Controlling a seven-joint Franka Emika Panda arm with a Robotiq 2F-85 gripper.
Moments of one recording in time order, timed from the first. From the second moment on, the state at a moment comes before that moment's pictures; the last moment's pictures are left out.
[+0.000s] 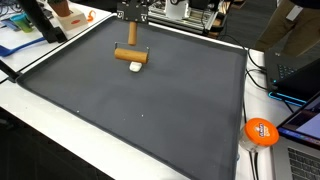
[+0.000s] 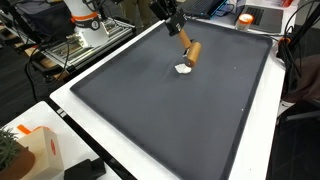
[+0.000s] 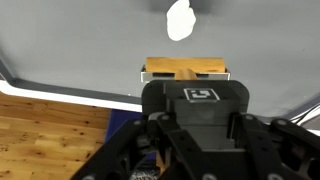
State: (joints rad) arm 0.17 -0.22 -0.02 -2.70 0.62 3.12 -0.72
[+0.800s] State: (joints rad) arm -0.11 -0.41 0.10 -2.55 0.09 2.55 -0.28
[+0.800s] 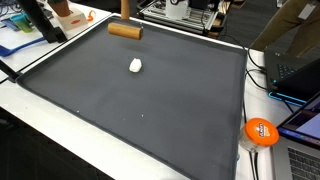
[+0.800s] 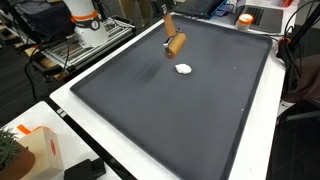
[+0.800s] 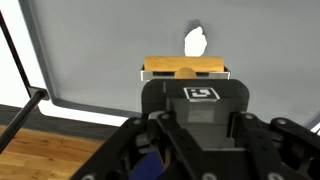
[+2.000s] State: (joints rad) arm -0.03 -0.31 0.10 -2.20 -0.06 2.08 0.05
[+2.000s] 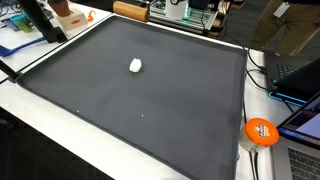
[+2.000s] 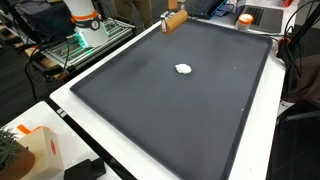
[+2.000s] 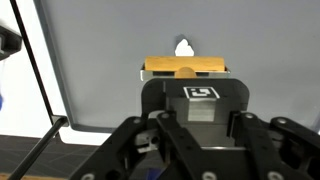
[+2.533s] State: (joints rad) arm -0.01 -0.17 0.03 -2.19 -0.01 2.16 -0.12
